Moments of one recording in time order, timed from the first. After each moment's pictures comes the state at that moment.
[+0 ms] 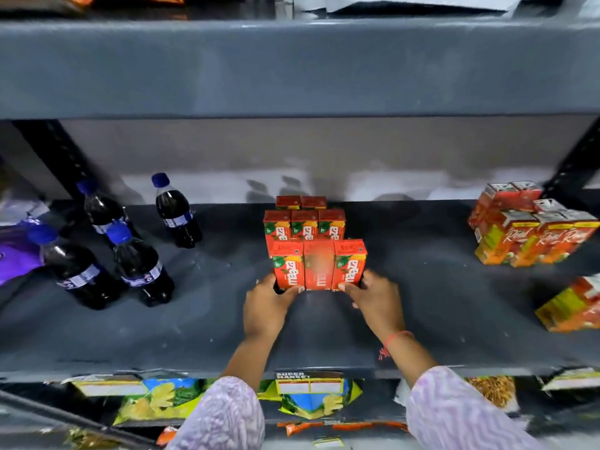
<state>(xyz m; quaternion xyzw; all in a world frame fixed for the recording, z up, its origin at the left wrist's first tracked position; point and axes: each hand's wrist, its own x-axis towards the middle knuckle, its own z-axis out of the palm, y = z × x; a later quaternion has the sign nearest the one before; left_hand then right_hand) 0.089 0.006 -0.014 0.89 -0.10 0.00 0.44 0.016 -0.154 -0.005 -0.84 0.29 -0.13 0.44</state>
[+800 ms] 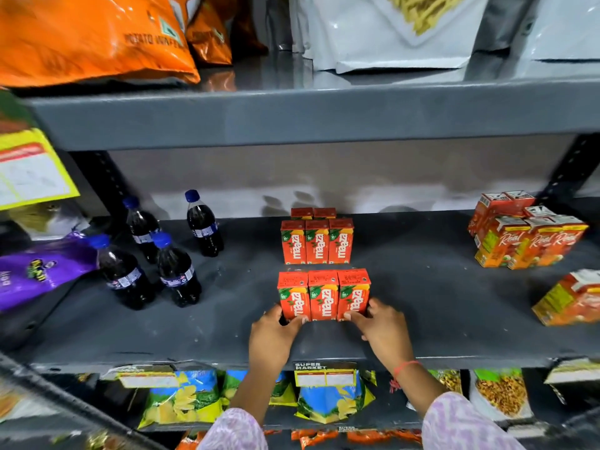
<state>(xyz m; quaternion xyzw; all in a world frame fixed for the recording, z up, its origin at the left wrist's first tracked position) 0.047 0.048 -0.013 0.90 -0.08 -0.05 0.43 -0.026 -0.120 -0.004 -0.85 0.28 -0.10 0.43</state>
